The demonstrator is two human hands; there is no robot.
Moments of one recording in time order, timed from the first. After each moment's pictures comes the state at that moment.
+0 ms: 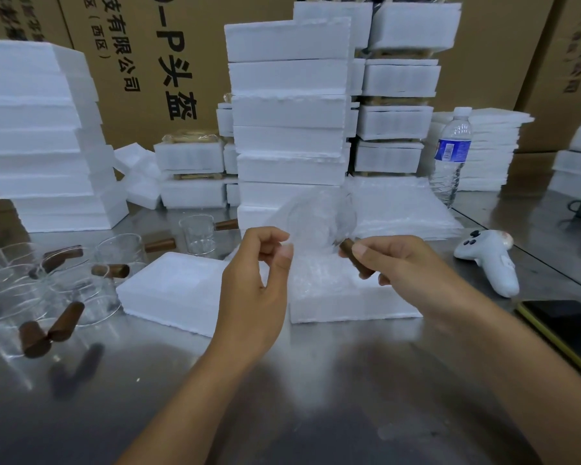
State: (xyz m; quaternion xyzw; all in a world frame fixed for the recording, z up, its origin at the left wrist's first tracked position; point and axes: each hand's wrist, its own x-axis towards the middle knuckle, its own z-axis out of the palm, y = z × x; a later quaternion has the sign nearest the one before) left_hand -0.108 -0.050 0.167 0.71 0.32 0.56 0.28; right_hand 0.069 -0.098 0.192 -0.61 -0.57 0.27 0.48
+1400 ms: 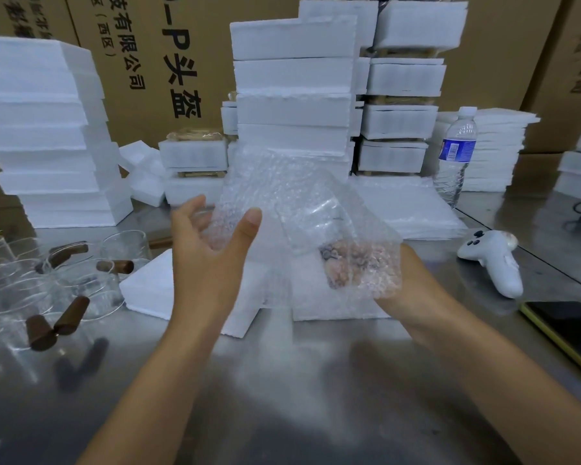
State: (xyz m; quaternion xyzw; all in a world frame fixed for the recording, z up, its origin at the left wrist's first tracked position) left_hand -0.135 -0.037 0.192 0.55 0.41 0.62 0.37; right_hand 0.043 -0.103 0.190 -0.60 -0.57 0.26 0.49
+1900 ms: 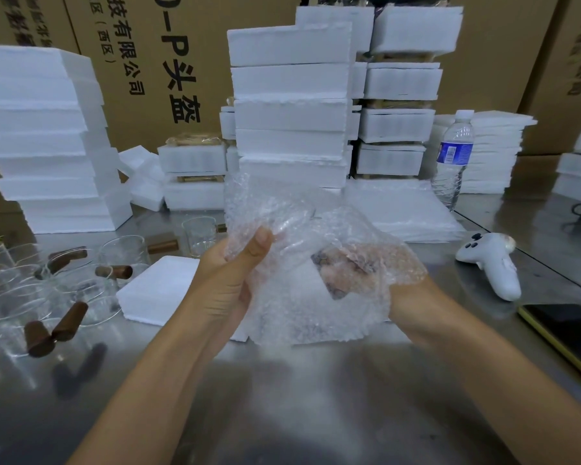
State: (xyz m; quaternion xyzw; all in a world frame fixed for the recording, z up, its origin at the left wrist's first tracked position) left_hand -0.130 -0.034 0.186 0.48 0.22 0.52 0.67; right_hand 0.050 -0.110 0.188 -0.56 -0.55 0.35 0.51
